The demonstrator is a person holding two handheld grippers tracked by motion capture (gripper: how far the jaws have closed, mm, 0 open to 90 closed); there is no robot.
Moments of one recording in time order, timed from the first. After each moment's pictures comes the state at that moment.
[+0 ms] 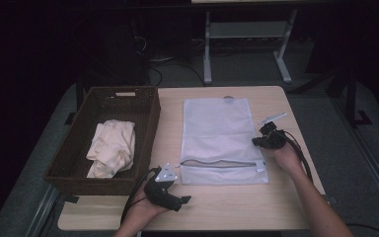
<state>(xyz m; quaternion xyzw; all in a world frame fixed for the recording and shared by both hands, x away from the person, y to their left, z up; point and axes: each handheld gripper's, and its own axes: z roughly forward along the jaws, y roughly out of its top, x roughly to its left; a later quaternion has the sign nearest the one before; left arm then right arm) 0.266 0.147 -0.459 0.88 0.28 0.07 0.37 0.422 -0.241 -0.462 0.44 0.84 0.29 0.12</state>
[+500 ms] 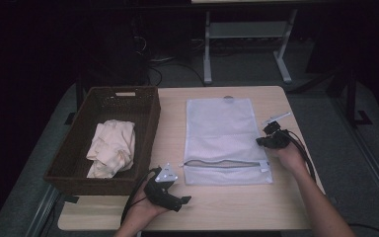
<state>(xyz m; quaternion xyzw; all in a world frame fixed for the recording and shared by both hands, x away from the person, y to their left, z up) 0.265 0.147 -0.459 0.88 0.28 0.07 0.38 0.422 -0.252 -0.460 0.45 0.84 0.28 0.12</state>
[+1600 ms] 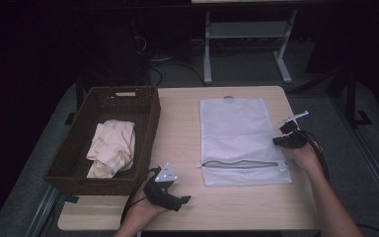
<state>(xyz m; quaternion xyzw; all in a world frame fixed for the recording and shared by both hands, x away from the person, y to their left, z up) 0.266 0.148 -0.459 0.88 0.28 0.07 0.38 0.418 -0.300 -0.458 0.49 0.82 0.25 0.14</state>
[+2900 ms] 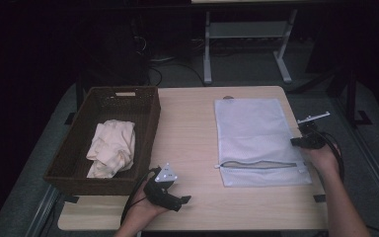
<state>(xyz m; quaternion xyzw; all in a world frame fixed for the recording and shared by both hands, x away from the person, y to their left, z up) 0.265 0.148 -0.459 0.88 0.28 0.07 0.37 0.411 -0.354 -0.458 0.55 0.79 0.23 0.15</state>
